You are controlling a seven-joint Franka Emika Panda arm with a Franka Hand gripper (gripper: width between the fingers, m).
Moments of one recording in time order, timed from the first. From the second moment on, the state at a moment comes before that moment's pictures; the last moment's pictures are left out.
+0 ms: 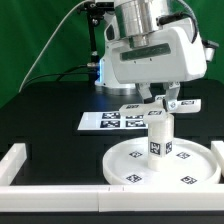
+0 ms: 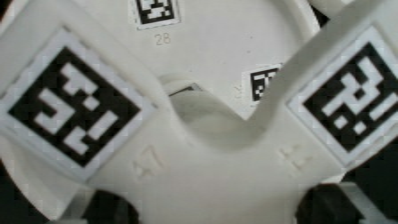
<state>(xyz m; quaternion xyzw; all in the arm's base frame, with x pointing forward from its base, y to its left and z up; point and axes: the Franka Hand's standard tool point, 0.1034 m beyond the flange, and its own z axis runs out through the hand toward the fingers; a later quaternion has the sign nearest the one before) 0.561 0.035 0.108 -0.86 0.50 -0.04 0.11</state>
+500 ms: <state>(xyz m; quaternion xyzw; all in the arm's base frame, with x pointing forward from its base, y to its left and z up) 0.561 0.034 0.107 -0.76 0.63 -0.02 0.13</state>
